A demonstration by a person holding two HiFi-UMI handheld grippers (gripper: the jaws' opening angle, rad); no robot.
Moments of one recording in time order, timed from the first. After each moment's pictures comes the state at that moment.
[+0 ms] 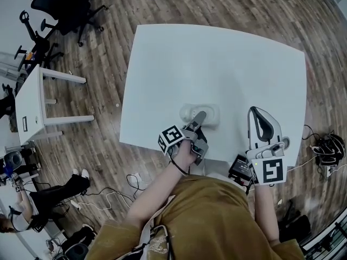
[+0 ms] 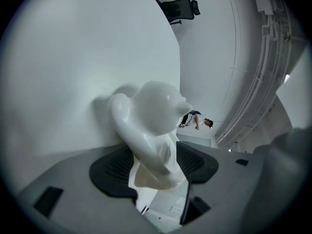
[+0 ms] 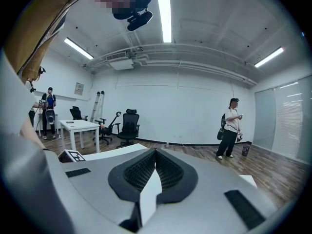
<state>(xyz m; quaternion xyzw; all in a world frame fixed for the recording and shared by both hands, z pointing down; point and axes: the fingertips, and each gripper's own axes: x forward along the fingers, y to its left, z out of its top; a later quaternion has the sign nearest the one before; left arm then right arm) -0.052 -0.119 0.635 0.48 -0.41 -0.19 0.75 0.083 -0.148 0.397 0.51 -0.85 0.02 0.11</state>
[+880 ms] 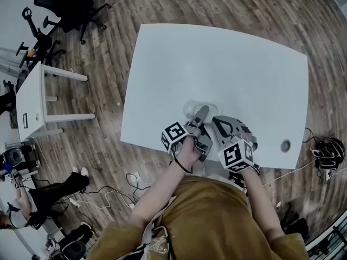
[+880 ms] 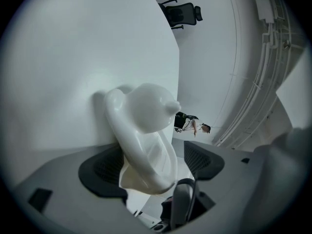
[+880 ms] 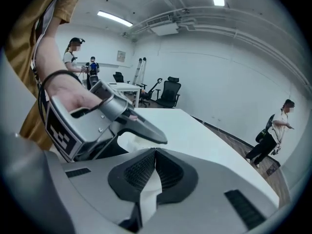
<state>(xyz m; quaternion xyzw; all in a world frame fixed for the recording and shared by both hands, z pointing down) -0.049 -0.137 0.625 0.47 -0.41 -0.23 0.75 -0.019 -0.111 0.555 0.28 -0.90 0.01 0.34</state>
